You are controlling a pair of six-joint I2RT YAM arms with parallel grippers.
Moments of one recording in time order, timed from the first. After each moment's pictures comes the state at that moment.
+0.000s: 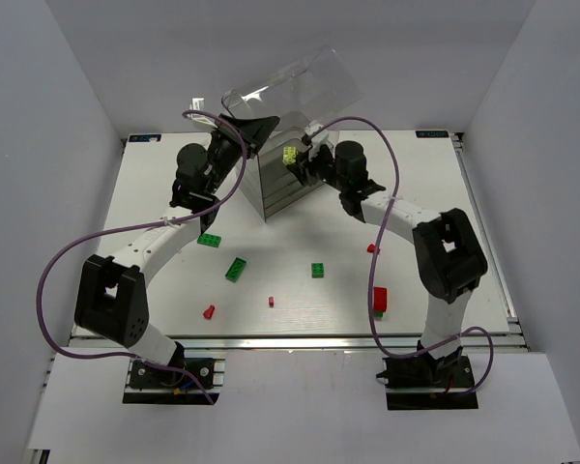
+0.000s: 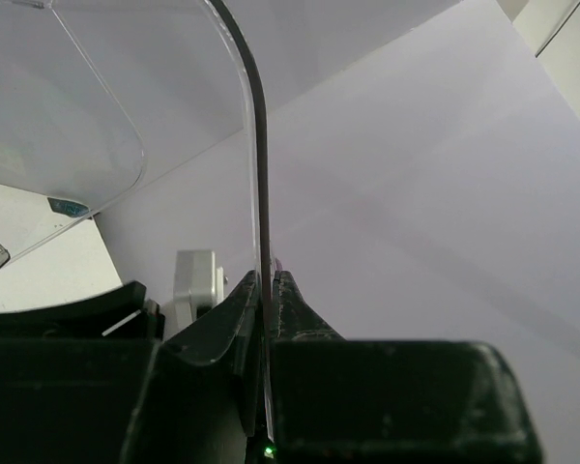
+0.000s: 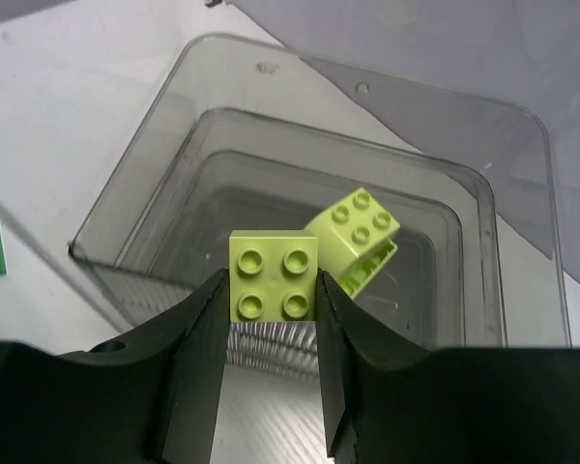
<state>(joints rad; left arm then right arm) -0.39 1.53 1.13 0.76 0.23 -1.22 0.54 1.88 1.30 0.46 -0.33 -0.17</state>
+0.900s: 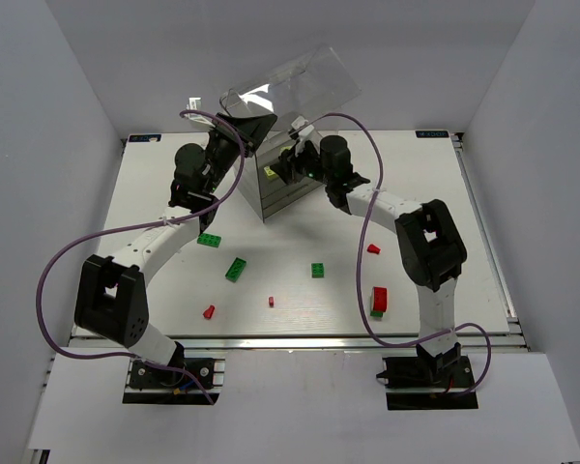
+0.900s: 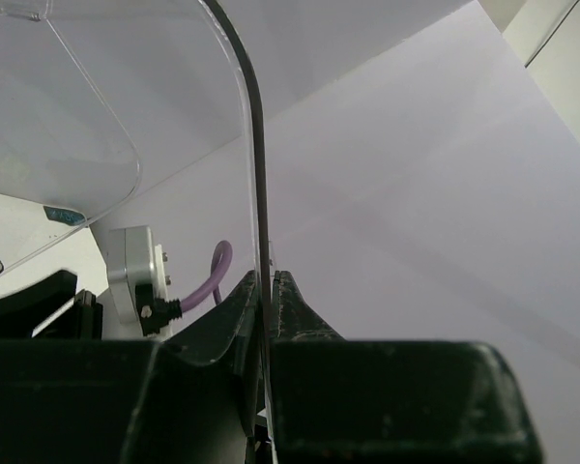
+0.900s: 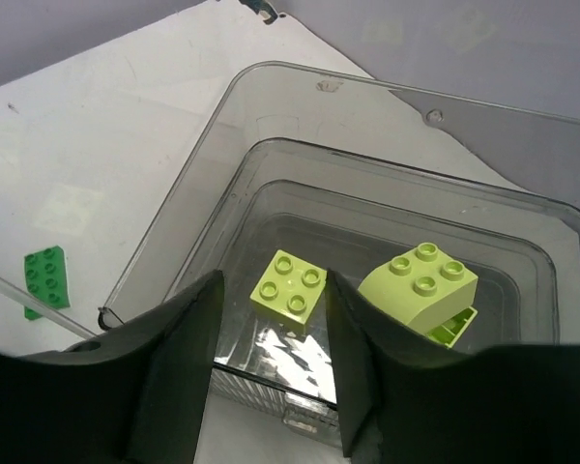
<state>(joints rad) -0.38 1.53 1.13 0.78 0.22 -1.23 0.56 2.04 1.49 0.44 -0.41 -0.05</state>
